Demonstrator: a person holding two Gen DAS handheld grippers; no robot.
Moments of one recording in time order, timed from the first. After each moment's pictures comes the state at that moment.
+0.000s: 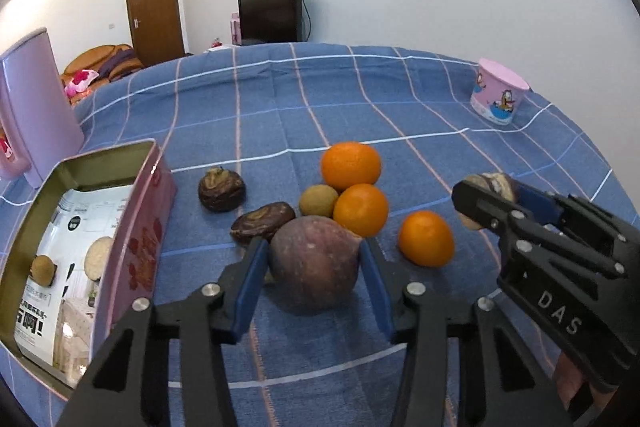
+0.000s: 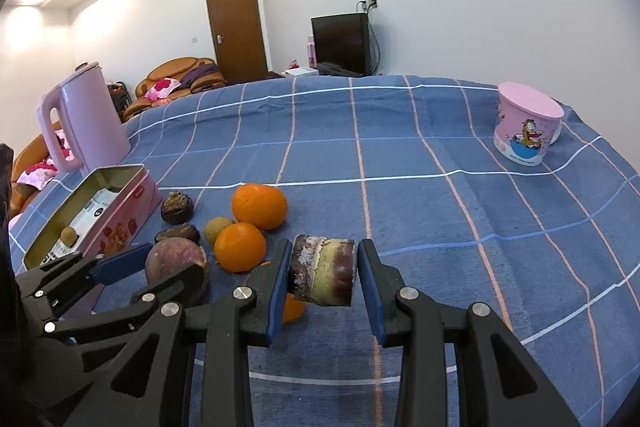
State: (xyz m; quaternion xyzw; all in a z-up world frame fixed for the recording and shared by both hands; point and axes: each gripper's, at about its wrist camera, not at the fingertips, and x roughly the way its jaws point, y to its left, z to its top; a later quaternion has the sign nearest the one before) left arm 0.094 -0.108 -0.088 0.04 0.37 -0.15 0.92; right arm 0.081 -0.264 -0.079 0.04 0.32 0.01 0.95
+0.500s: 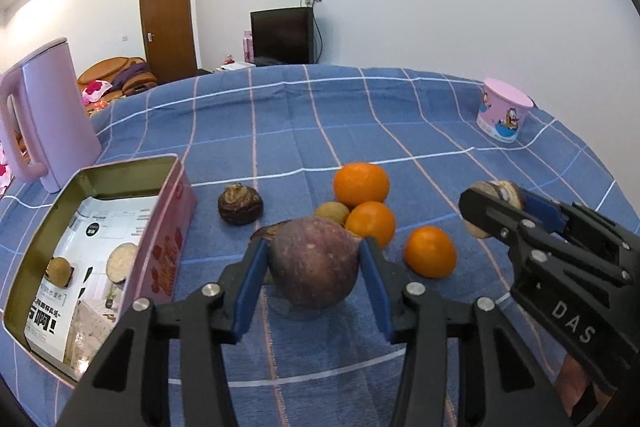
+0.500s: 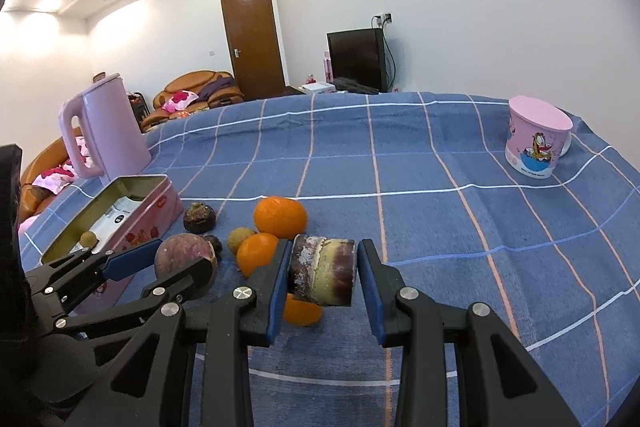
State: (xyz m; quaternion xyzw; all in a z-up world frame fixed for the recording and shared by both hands) left arm 0.084 -0.099 -0.080 0.03 0.33 -0.13 0.93; right arm 0.070 -0.263 -0.072 0.04 0.28 0.04 0.96
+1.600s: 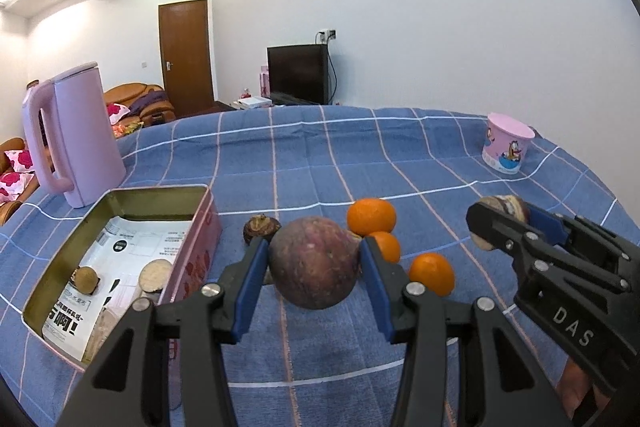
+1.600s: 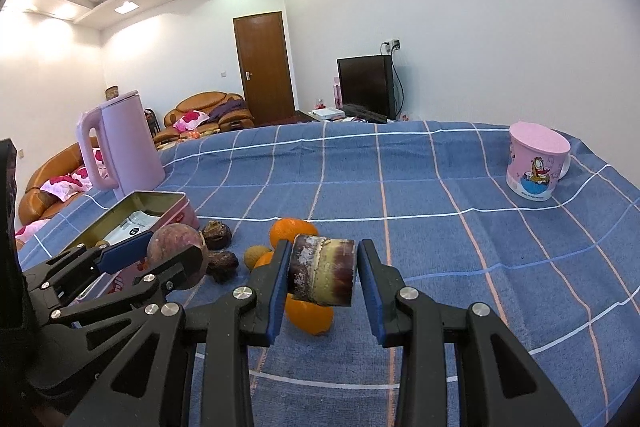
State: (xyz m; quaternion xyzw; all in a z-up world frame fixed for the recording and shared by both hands) left arm 0.063 -0.090 -0.066 0.03 0.26 -0.11 0.96; right arm 0.053 -0.261 -0.063 0.04 0.24 0.05 0.97
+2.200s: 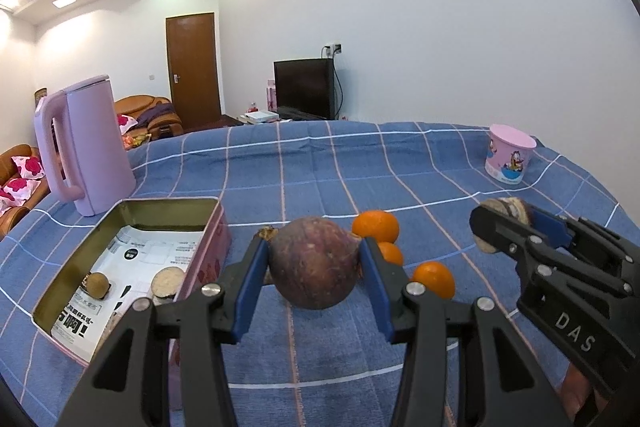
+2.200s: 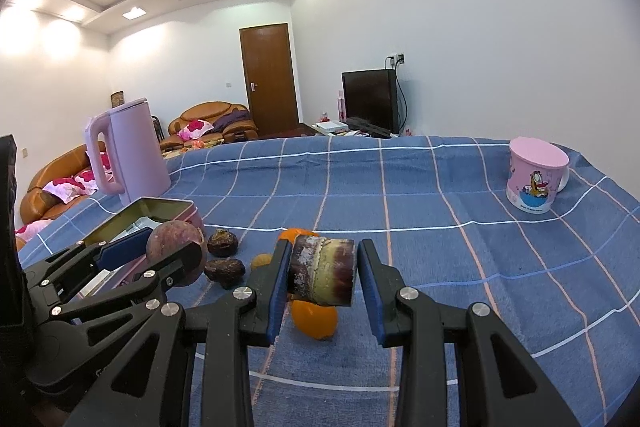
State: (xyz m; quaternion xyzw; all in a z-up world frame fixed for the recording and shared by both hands) left arm 0.054 -0.088 -0.061 0.03 0.23 -0.10 0.97; right arm 0.044 -0.260 -0.058 0.03 0.21 0.06 0.98
